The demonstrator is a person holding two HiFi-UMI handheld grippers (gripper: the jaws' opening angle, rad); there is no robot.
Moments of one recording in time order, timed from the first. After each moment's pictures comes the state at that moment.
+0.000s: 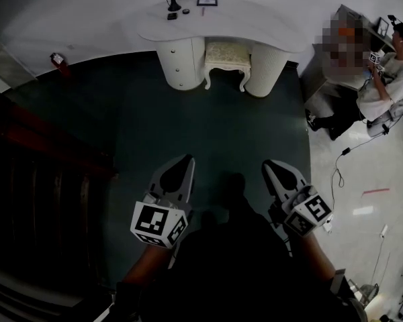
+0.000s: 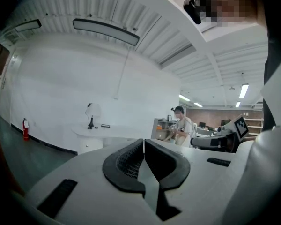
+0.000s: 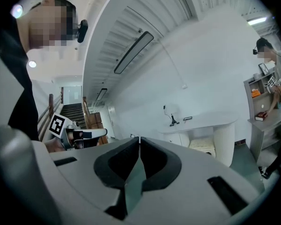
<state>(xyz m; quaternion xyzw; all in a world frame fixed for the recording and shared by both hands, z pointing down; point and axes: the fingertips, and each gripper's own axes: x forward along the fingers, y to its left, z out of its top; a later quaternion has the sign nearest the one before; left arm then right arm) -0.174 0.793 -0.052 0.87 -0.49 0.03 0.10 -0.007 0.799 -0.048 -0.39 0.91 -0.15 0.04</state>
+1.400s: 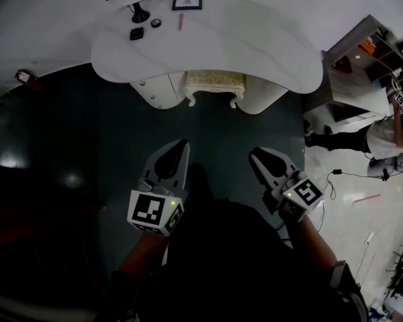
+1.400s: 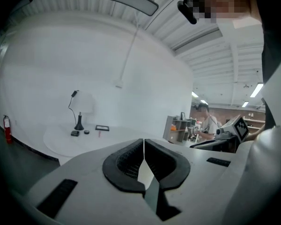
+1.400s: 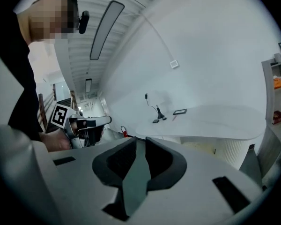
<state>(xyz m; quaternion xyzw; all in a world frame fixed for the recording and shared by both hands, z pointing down) -0.133 0.293 -0.012 0.87 -0.48 0.05 0.12 0.021 0.316 0.023 -0.36 0.91 -0.18 -0.06</state>
